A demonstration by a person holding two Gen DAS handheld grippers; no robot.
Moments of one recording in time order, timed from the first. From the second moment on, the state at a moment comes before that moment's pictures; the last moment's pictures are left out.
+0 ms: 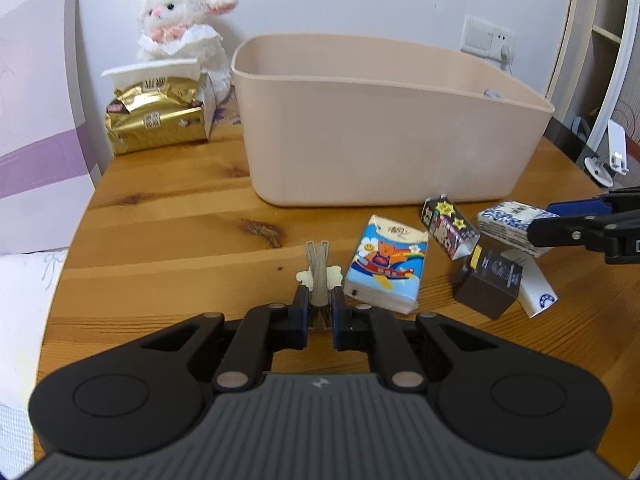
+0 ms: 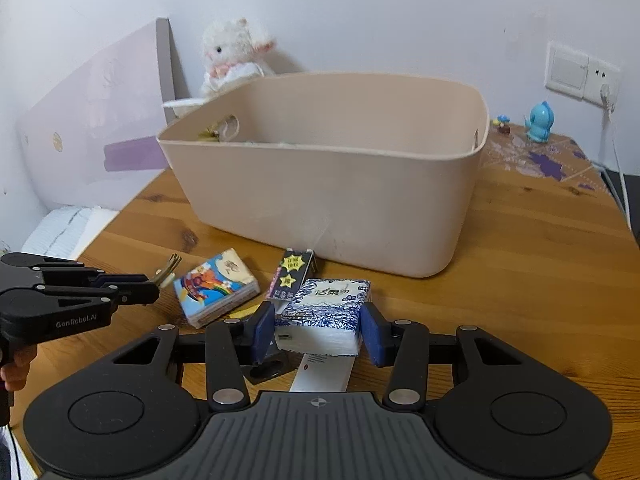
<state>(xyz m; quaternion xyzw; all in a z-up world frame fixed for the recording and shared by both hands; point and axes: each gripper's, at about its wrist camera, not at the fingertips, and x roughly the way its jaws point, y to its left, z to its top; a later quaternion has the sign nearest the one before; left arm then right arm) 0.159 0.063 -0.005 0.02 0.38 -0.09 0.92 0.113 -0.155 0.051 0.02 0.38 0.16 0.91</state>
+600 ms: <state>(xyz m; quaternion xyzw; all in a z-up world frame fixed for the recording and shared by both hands) 0.163 0.041 0.091 0.04 0.26 -0.09 0.96 0.104 -0.184 0.150 0.06 0.25 0.16 0.95</state>
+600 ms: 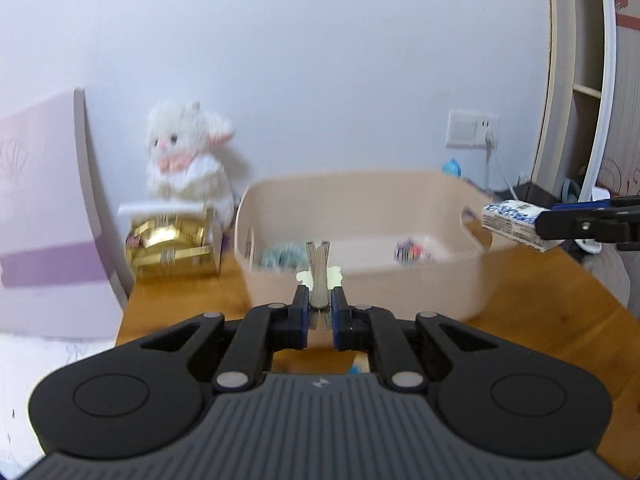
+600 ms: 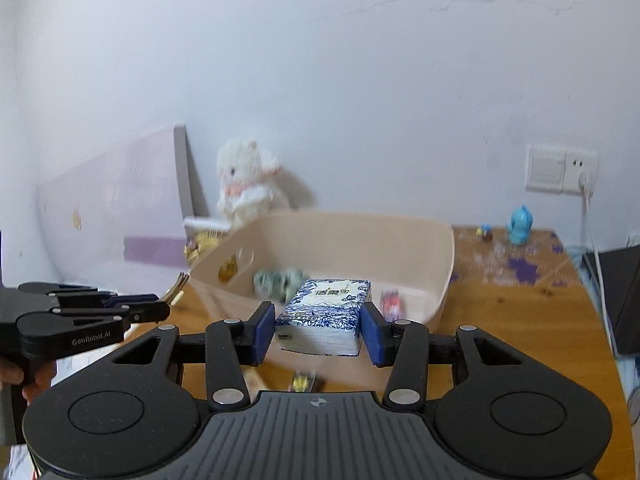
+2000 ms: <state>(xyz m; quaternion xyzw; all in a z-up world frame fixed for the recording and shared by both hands) 0.256 -0.005 0.096 0.09 0.31 -0.04 0.95 0.191 -0.175 0.132 0.04 0.31 0.10 0.94</state>
